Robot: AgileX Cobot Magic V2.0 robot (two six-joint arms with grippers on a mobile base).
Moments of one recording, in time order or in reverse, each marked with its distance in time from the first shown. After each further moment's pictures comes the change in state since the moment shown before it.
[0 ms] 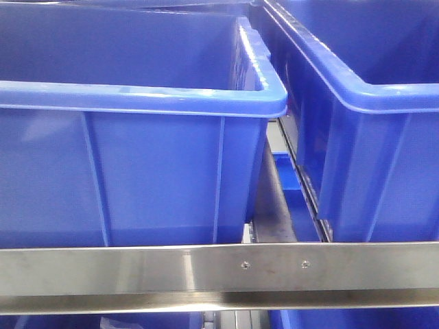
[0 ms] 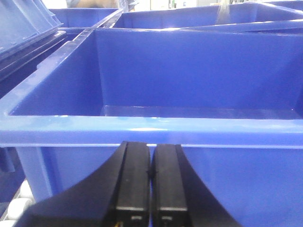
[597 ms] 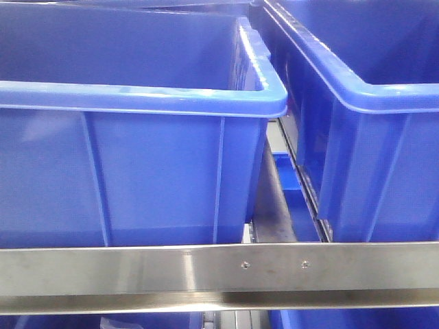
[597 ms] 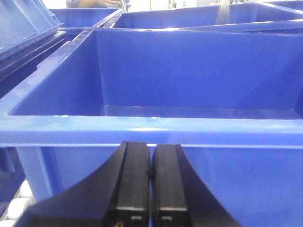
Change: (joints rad) left arm 0.000 0.000 0.000 0.000 0.000 0.000; right arm 0.000 -0.018 0.150 -0.025 -0.137 0.017
